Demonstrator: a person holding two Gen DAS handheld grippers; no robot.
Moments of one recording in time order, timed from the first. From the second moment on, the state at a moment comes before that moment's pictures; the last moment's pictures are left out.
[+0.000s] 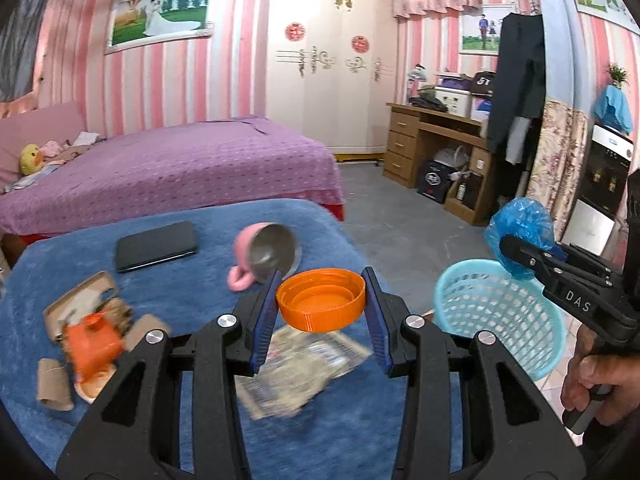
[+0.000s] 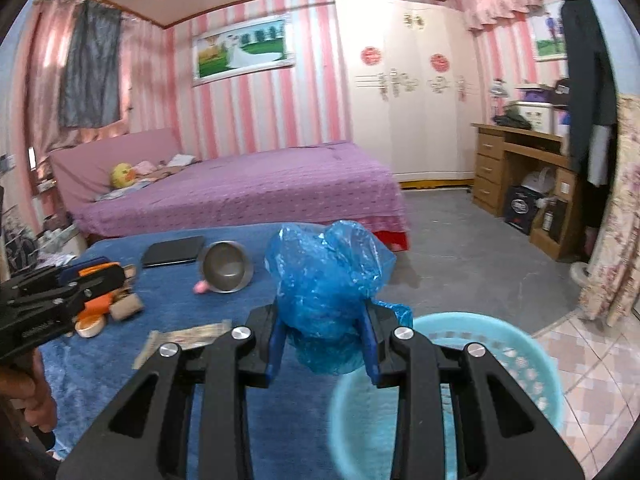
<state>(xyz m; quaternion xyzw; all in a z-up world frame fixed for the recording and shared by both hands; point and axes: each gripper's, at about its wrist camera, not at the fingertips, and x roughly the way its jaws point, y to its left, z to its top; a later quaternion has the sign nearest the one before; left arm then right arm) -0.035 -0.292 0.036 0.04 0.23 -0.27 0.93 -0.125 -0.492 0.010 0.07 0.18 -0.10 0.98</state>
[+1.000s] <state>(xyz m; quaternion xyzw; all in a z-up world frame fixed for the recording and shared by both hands) -0.039 -0.440 0.014 0.03 0.27 -0.37 0.89 -0.139 -0.597 -0.023 0.14 0.22 -0.17 0.95</state>
